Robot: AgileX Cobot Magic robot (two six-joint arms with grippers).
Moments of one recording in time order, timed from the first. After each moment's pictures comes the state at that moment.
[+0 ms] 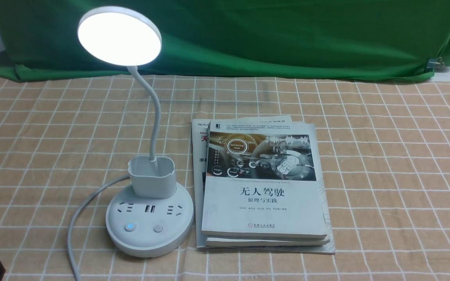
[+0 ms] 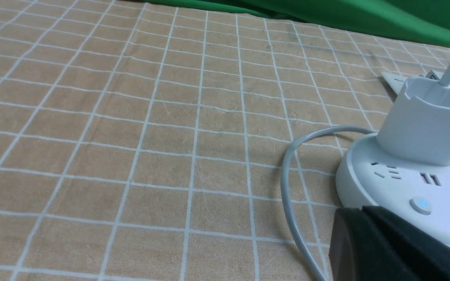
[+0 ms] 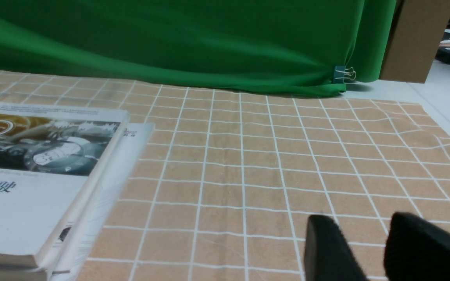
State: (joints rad) right arm 0.06 0.00 0.01 -0.15 0.24 0.10; left arm 0.02 0.00 0.01 -0.12 0.30 0.04
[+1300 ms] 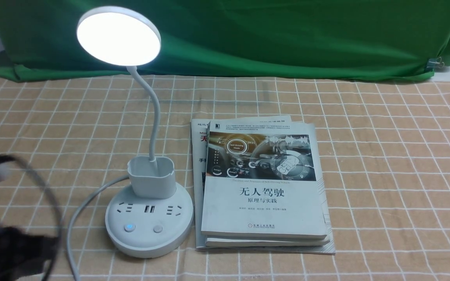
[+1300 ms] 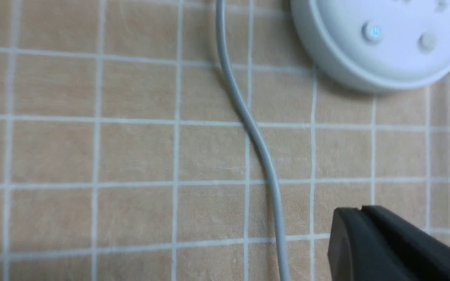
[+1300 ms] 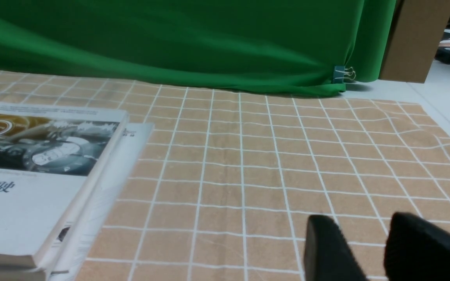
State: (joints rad) right arm 0.06 0.00 0.01 -0.15 0.24 0.10; left arm -0.04 0.99 -0.68 -0.27 0.95 0.15
